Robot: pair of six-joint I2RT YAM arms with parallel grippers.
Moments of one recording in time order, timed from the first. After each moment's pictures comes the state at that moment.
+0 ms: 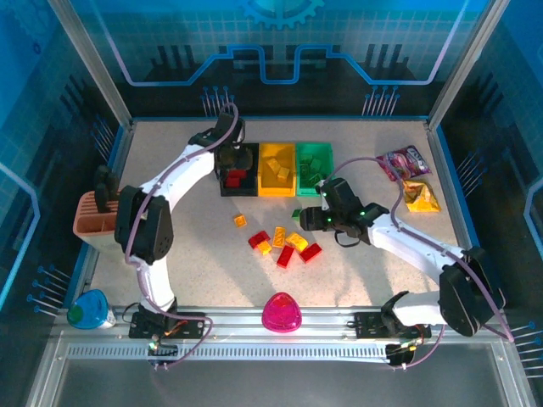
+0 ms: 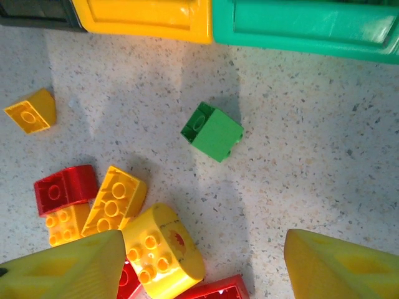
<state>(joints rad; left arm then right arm) -0.32 1.92 1.64 -0.70 -0.07 -0.35 0.58 1.30 0.83 -0.43 -0.03 0.46</state>
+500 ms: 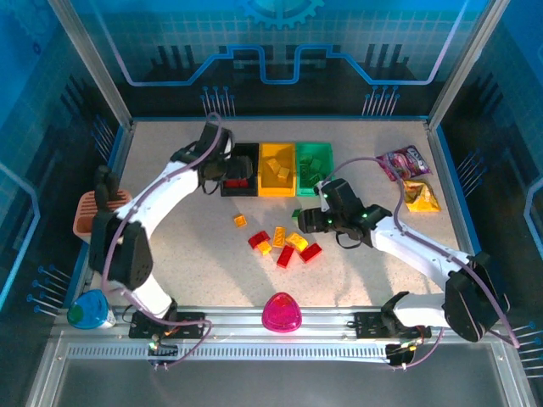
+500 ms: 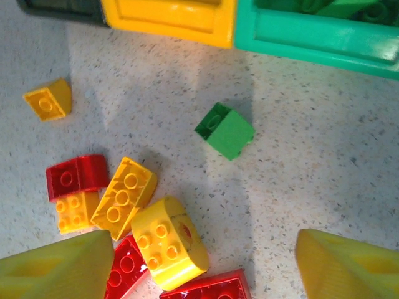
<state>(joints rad) -0.32 1.59 1.30 -0.61 0.02 -0.41 0.62 1.30 0.85 -0.45 -0.03 0.37</state>
